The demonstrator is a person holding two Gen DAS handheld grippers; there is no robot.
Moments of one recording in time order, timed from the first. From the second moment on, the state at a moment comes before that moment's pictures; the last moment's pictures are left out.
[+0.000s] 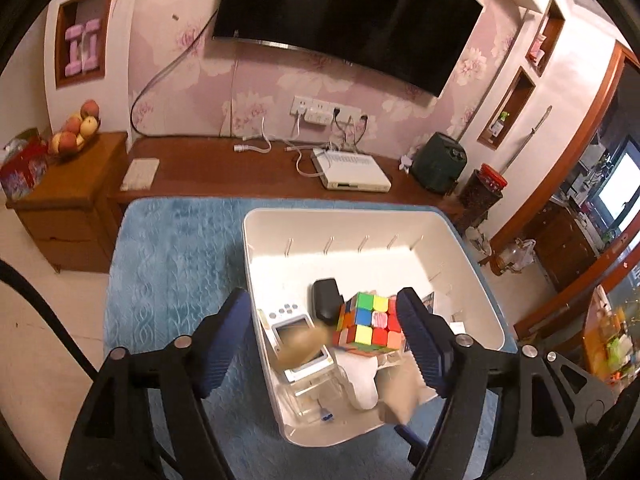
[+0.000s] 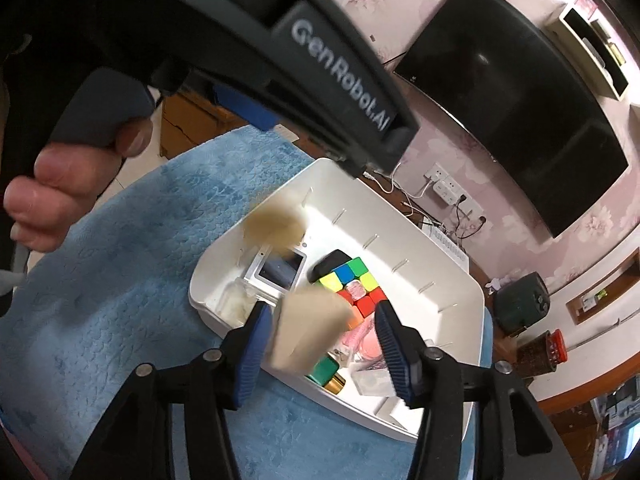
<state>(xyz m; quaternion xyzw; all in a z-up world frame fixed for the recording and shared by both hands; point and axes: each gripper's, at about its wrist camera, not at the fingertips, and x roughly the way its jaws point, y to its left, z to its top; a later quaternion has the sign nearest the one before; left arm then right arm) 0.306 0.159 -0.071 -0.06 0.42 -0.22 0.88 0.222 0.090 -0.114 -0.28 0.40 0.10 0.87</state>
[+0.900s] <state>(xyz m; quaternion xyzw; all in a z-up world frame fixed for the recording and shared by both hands) 0.125 0.153 -0.066 -0.06 0.50 -0.08 0.86 0.077 -0.001 -0.084 -0.11 0.44 0.17 0.87</state>
